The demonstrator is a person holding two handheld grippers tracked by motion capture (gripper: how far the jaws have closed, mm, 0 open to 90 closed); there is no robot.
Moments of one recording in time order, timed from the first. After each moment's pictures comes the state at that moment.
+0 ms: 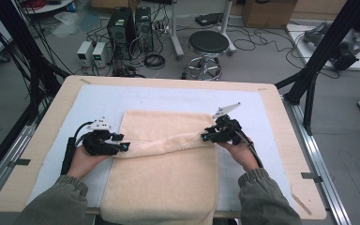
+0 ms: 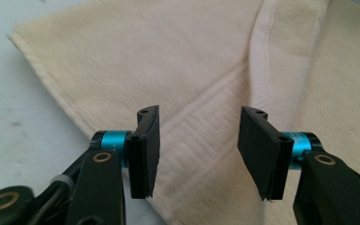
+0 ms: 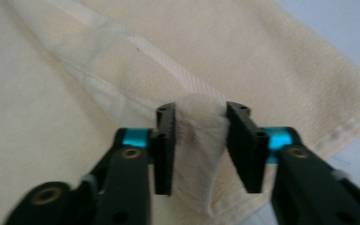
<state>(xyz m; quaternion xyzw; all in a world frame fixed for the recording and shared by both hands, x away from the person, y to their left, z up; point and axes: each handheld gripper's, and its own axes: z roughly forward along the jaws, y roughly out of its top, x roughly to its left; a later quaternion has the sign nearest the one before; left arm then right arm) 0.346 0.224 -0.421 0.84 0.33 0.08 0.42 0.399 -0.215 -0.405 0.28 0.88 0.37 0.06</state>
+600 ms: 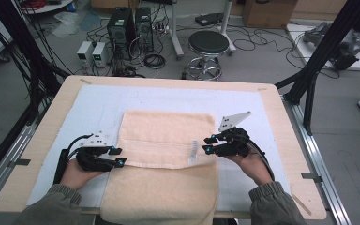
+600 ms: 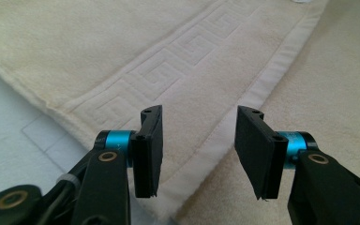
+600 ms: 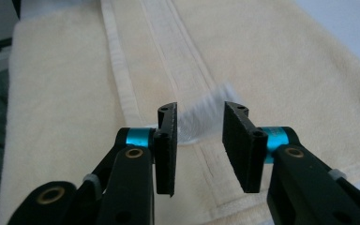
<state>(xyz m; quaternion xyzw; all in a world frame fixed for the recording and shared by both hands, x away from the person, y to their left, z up) 0.304 0.233 -0.421 0.85 0.28 0.09 0.43 0.341 -0.218 -0.370 0.20 0.89 0.40 0.05</state>
